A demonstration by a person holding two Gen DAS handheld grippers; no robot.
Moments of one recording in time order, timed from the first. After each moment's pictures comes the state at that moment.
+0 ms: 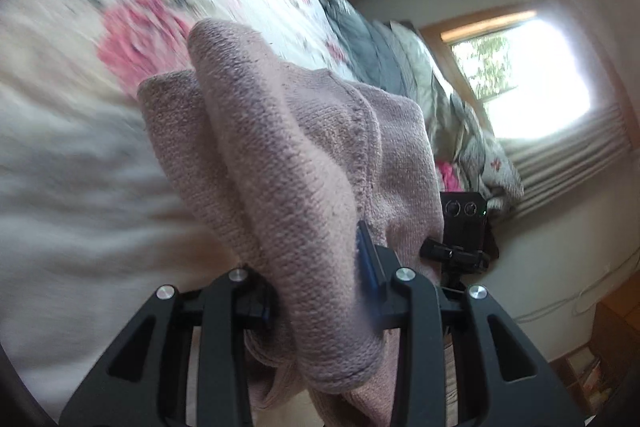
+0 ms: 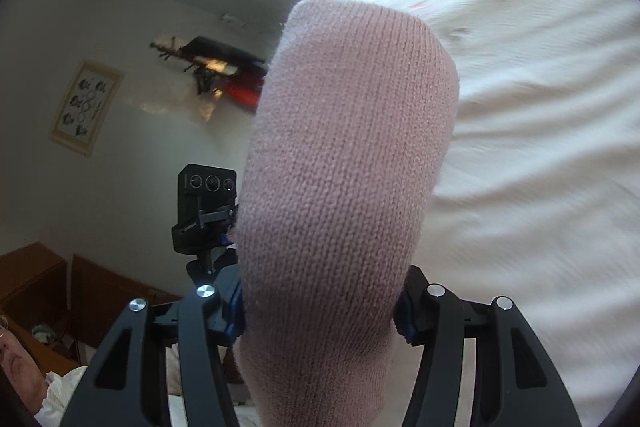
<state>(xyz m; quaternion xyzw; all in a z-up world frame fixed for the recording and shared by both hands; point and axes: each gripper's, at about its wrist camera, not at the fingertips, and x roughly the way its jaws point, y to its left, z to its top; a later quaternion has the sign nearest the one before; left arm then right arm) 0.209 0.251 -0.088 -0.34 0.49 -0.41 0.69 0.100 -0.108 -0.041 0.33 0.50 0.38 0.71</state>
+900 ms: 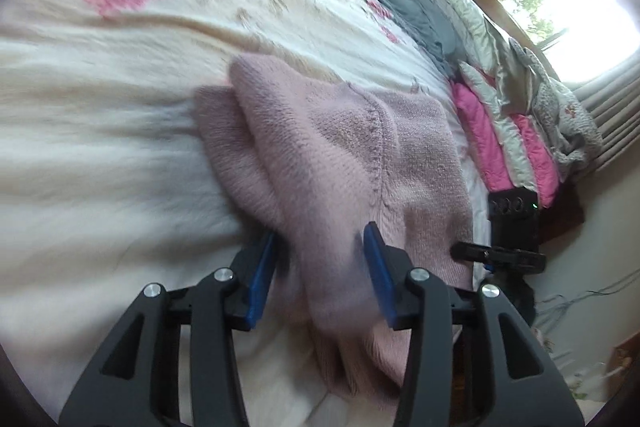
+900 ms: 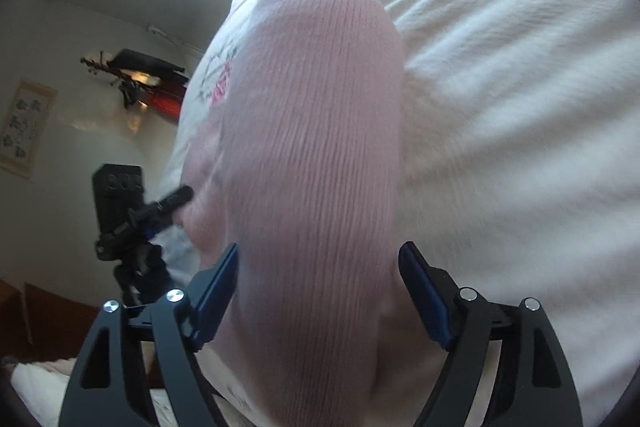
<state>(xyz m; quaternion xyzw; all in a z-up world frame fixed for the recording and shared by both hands) 0.174 0.198 -0.114 -0.20 0.49 -0.32 0.78 0.047 -0.141 -0.103 0.30 0.55 0.26 0.74</state>
